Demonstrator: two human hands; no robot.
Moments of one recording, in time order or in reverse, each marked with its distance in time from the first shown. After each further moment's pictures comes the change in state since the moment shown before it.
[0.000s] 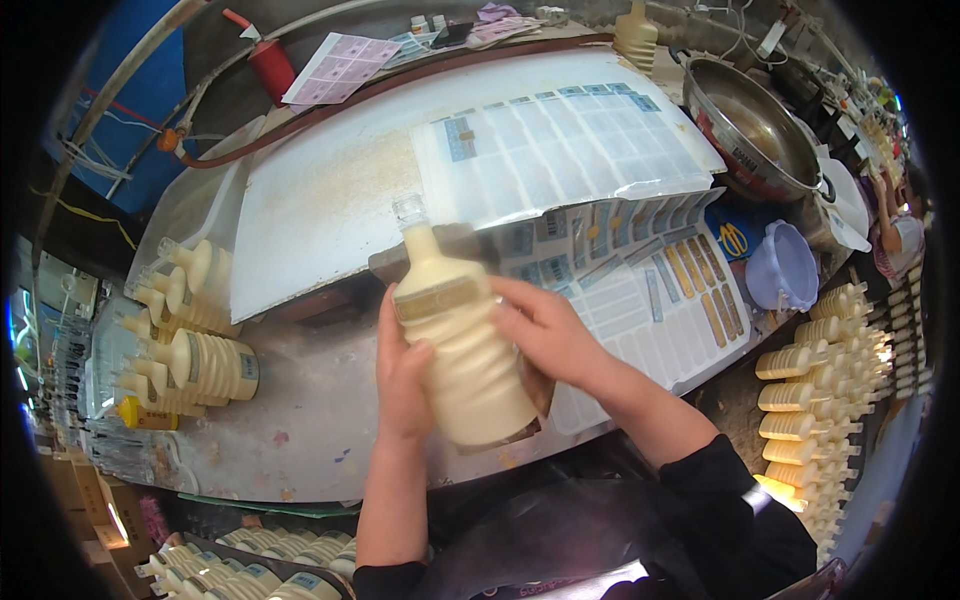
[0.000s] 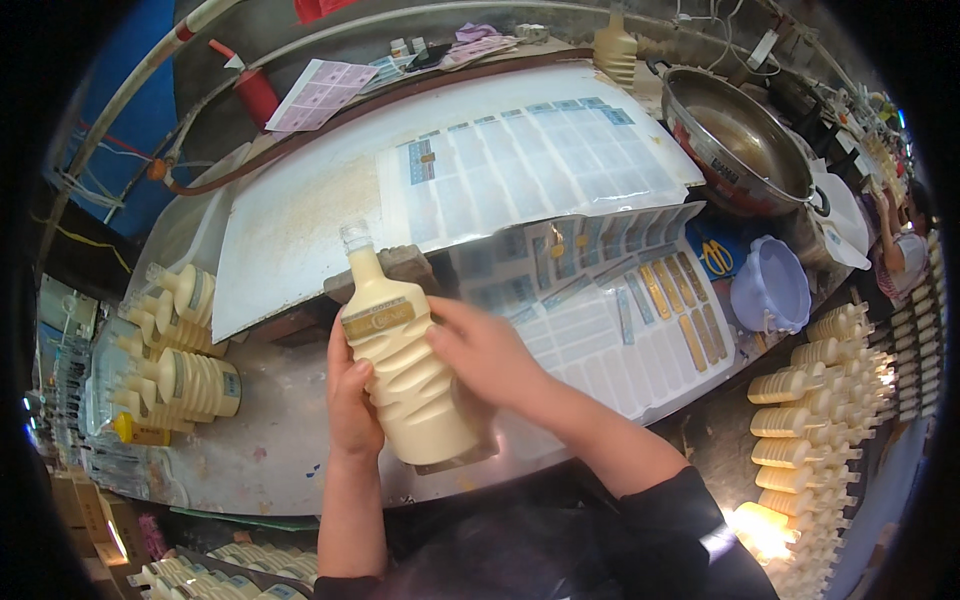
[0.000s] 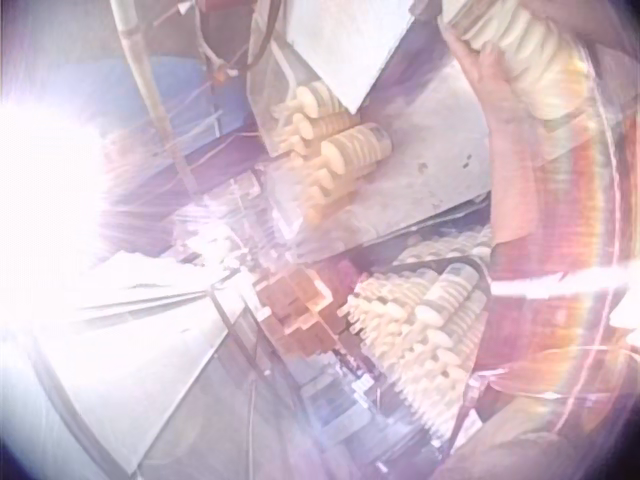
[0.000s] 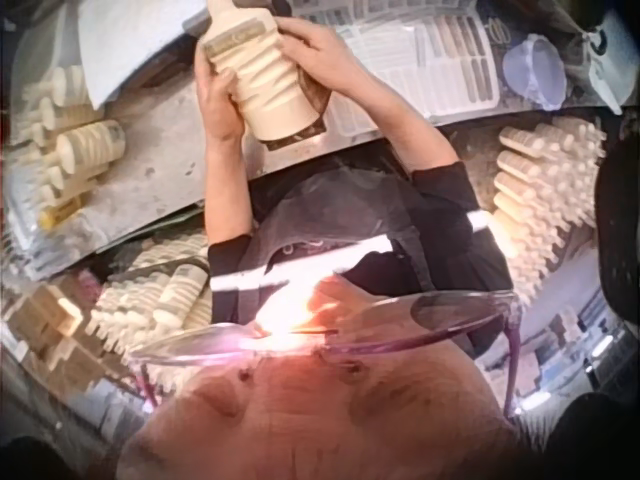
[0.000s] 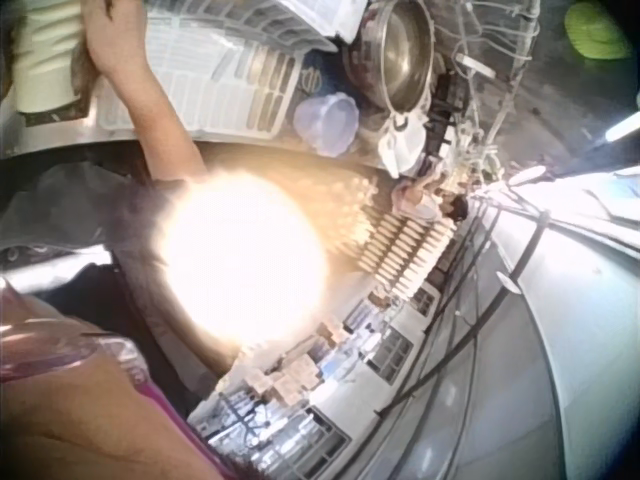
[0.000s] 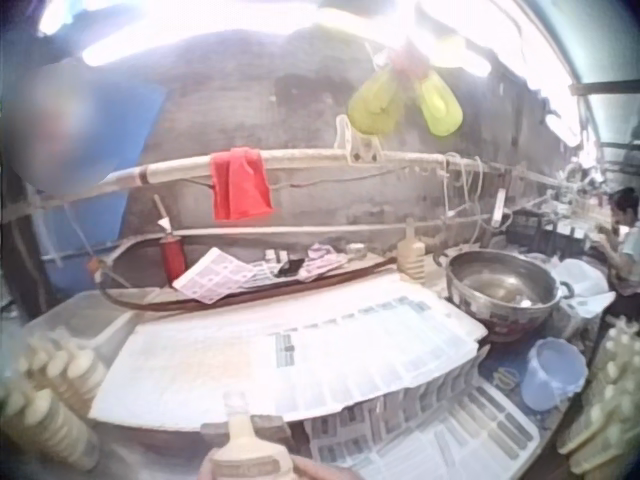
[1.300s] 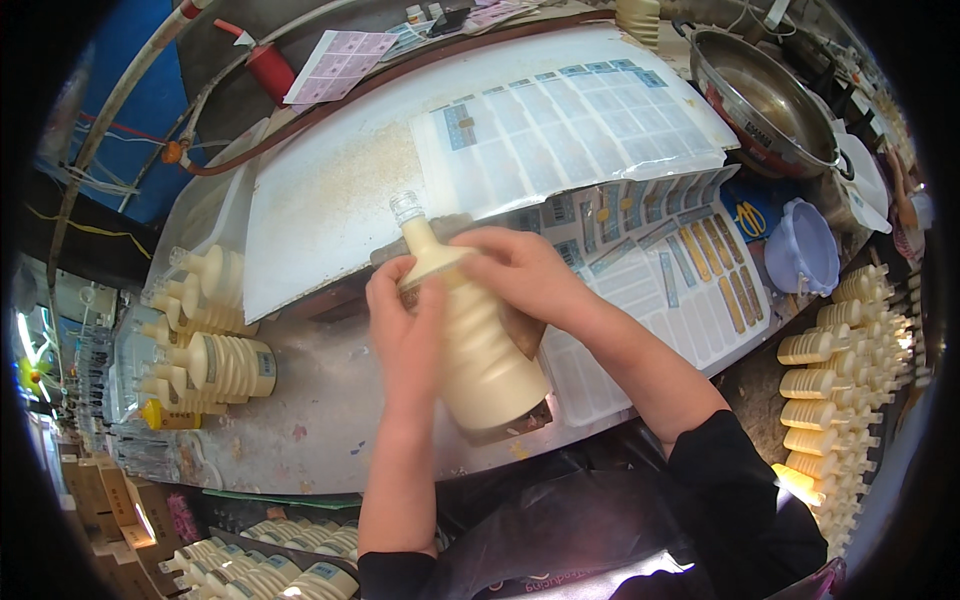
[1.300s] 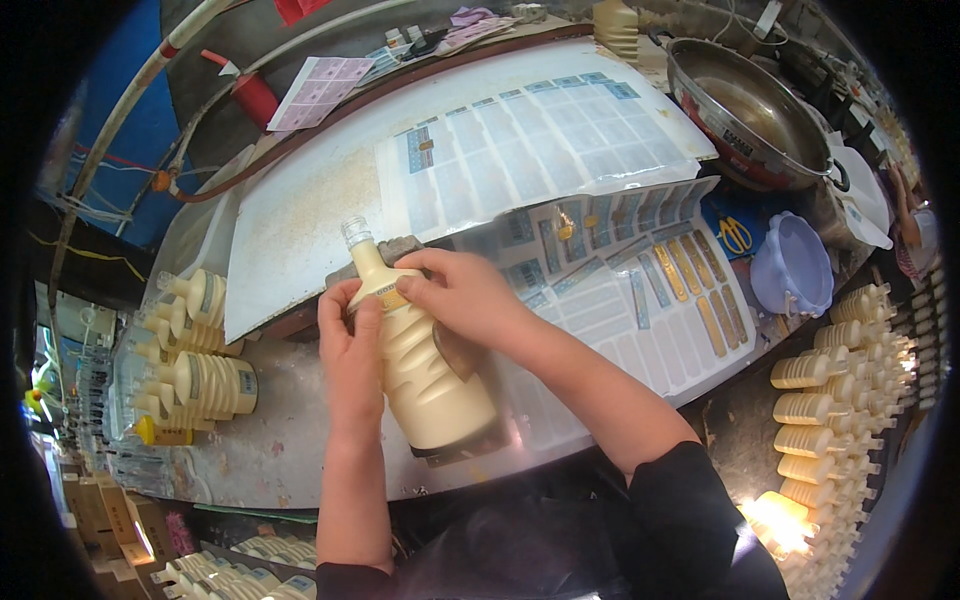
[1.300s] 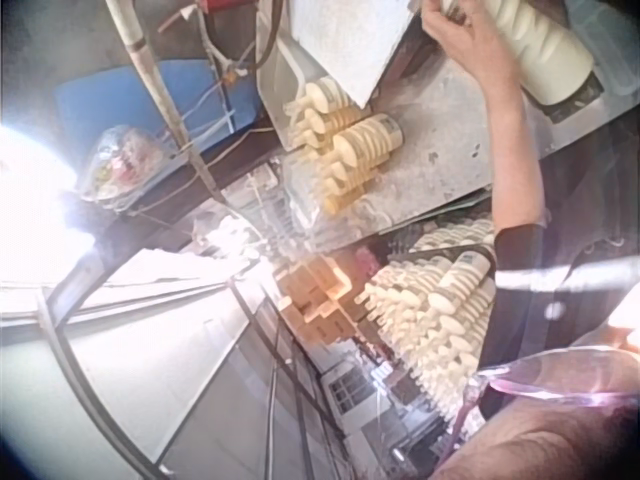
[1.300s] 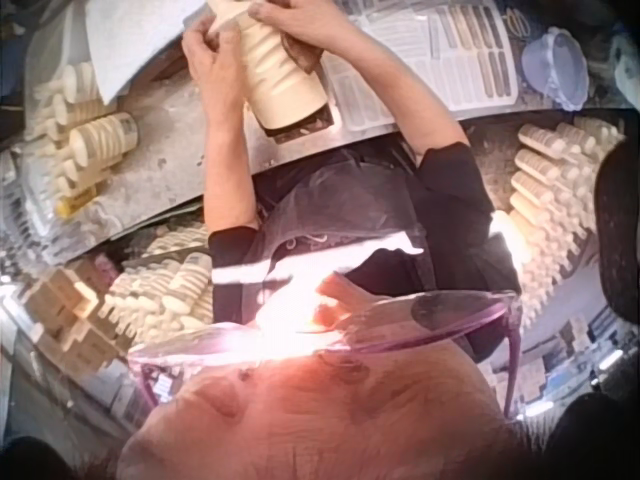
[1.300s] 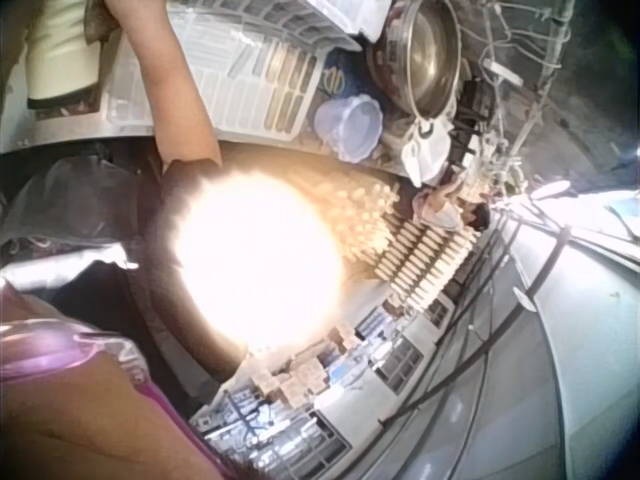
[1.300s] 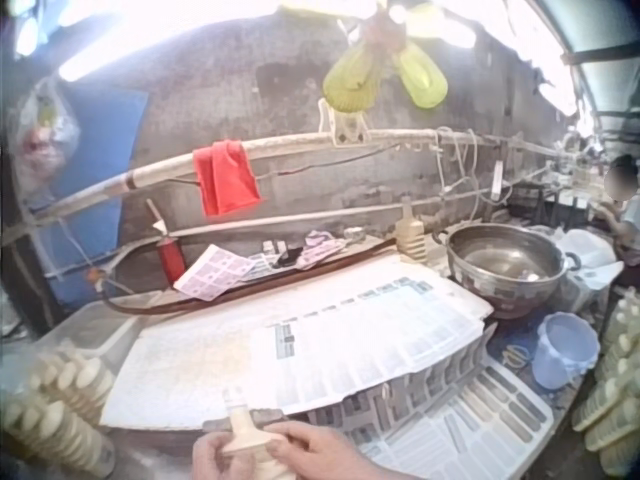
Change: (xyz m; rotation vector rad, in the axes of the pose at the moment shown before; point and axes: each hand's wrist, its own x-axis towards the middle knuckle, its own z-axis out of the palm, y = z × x) left_hand 0.035 0.011 0.014 0.699 0.194 0.053; right_hand 0.049 -0.010 -0.009 0.047 -0.044 0.115
